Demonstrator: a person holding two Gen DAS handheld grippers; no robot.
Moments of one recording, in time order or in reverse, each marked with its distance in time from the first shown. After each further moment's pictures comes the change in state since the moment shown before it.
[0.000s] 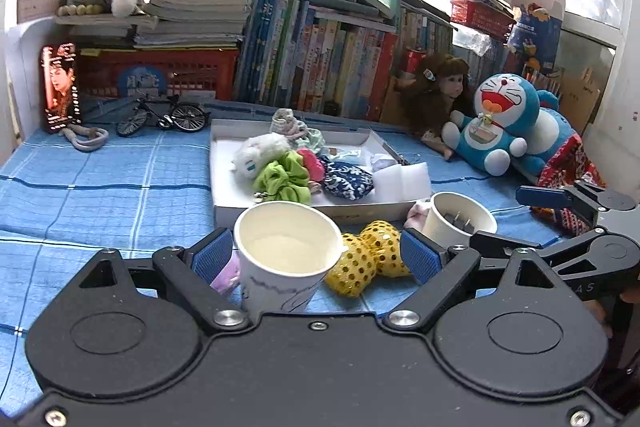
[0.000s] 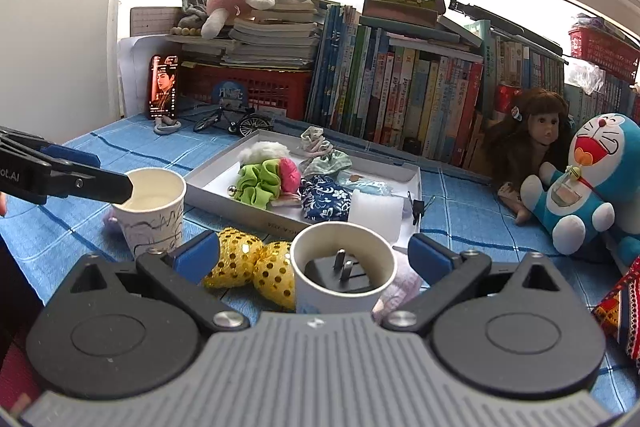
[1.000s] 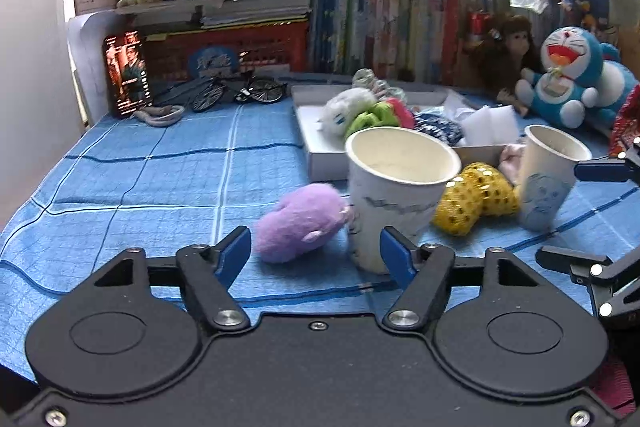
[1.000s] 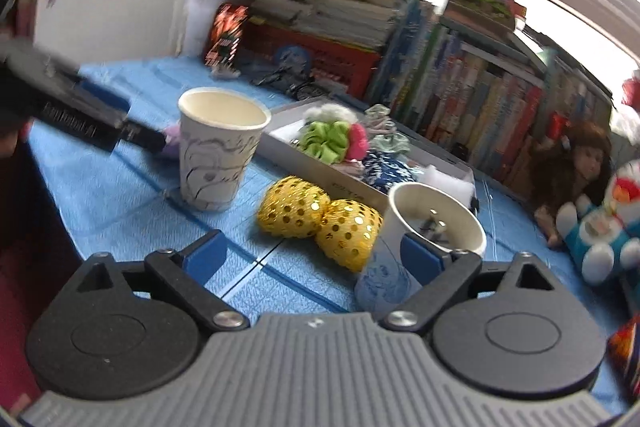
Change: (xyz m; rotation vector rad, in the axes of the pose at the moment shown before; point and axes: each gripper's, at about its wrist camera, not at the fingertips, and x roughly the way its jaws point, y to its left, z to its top) left arm 0.010 0.036 -0.049 0.073 0.039 0.221; right arm 0.017 0.063 -0.036 -0.301 0.049 0.060
